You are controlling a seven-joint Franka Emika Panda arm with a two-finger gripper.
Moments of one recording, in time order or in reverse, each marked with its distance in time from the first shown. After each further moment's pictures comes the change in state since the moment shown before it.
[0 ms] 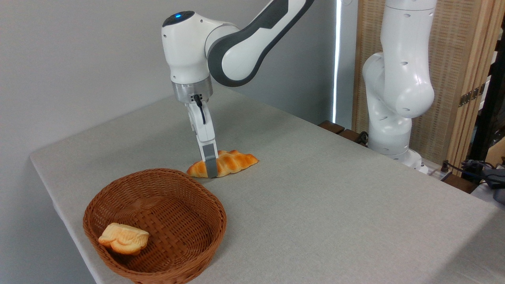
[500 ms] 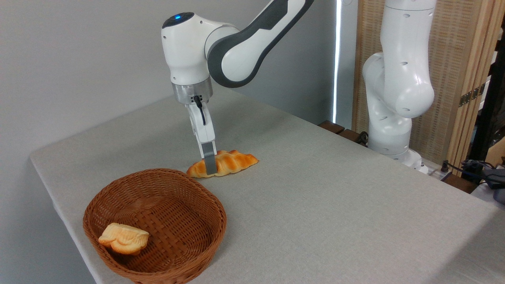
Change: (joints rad) arm 0.000 0.005 0.000 0.000 0.000 0.000 0.000
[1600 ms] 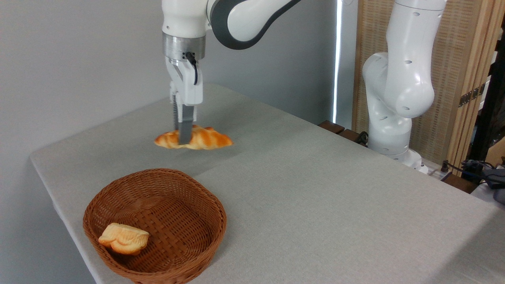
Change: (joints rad) arm 0.003 -0.121 0.041 0.094 0.000 0.041 -0.047
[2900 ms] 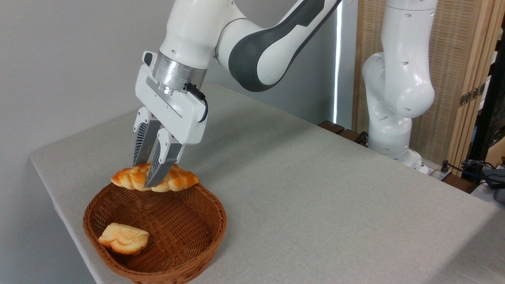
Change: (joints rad) arm 0.007 0.107 0.207 0.011 -0.098 0.365 0.000
